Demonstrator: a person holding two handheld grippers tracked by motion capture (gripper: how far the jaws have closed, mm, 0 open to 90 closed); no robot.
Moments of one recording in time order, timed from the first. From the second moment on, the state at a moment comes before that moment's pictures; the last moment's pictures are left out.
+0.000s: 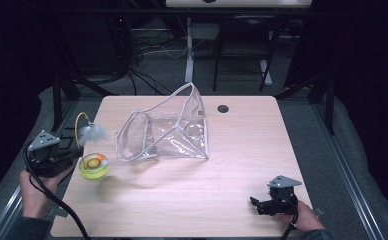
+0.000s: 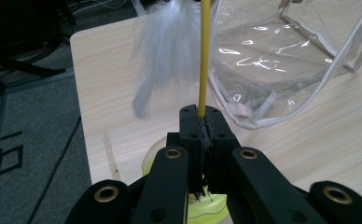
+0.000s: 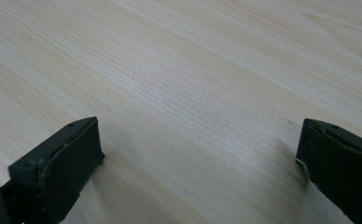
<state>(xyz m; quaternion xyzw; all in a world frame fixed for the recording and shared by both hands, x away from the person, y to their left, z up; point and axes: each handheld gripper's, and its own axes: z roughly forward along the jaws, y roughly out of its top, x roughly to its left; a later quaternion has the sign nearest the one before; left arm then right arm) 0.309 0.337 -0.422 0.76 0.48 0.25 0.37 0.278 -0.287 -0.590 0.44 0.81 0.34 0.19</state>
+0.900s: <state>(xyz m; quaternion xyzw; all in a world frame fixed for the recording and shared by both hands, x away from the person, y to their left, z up) 0.321 0.331 -0.397 0.76 0.46 0.26 0.38 0.278 -0.287 -0.590 0.44 0.81 0.34 0.19</state>
